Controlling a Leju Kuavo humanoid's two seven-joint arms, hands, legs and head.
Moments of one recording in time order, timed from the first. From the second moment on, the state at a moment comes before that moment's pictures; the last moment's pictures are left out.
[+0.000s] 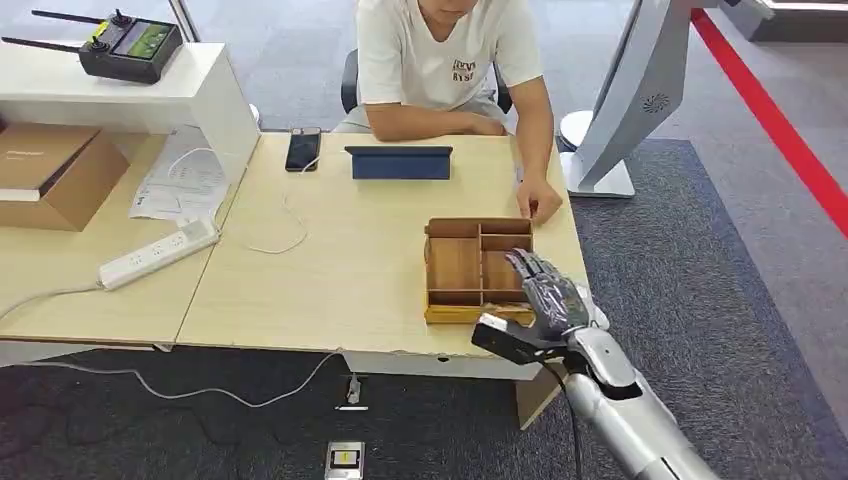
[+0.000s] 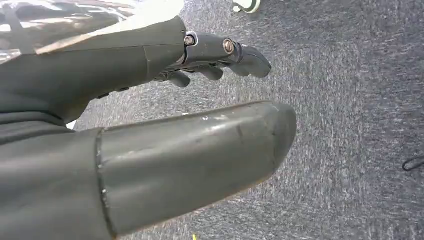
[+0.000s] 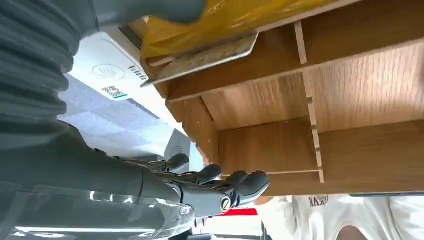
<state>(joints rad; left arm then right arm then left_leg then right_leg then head) -0.17 0.06 1.13 -0.15 -1.31 0.26 -0.05 -0.40 -0.26 0.50 -0.89 0.89 -0.26 -0.14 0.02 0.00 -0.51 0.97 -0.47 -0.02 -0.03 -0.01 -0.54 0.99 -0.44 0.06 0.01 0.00</state>
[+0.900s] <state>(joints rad) -0.17 0.06 1.13 -0.15 -1.33 0.25 -0.05 -0.40 -0.24 0.50 -0.89 0.88 -0.25 -0.14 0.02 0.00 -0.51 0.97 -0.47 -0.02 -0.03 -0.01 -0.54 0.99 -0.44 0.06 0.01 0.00</state>
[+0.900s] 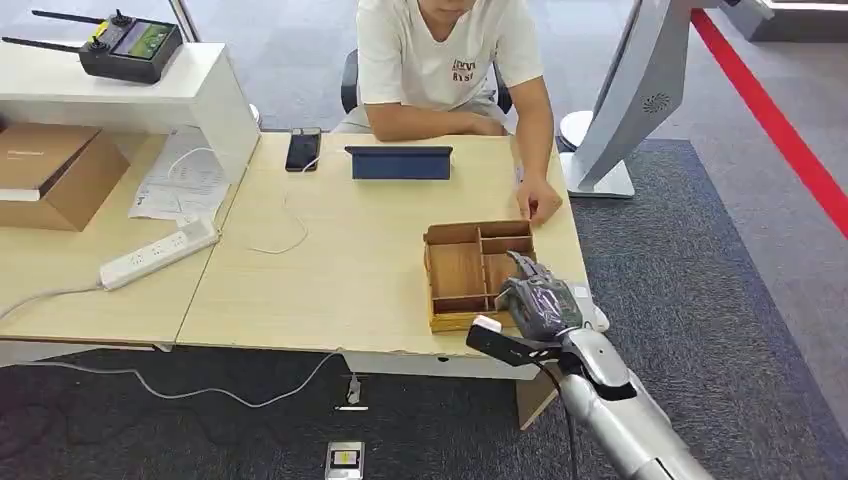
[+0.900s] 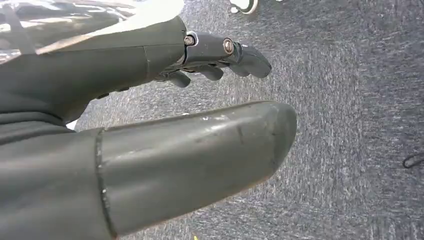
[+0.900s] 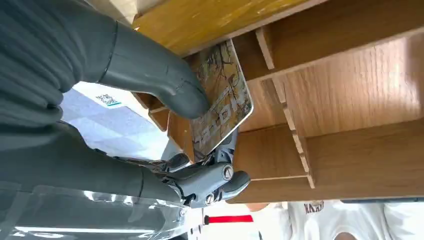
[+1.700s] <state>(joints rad) -0.17 0.06 1.12 -0.15 -1.35 0.25 -0.09 -0.57 -0.22 0.42 -1.28 0.79 -0.11 -0.13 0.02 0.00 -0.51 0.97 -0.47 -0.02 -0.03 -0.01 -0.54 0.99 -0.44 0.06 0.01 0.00</state>
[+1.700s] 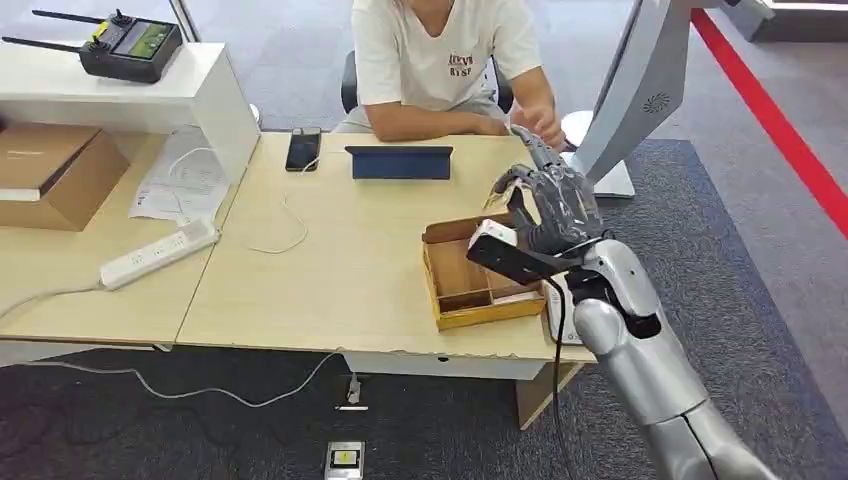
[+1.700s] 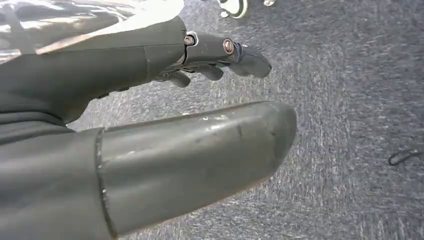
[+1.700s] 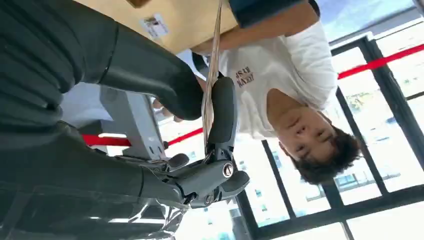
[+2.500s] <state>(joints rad) -0.17 0.07 1.09 -0.15 -1.41 0.22 -0.12 -0.99 -0.07 0.45 -0.54 0.79 -0.15 -0.20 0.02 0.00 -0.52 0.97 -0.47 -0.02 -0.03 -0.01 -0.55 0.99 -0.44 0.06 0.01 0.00</state>
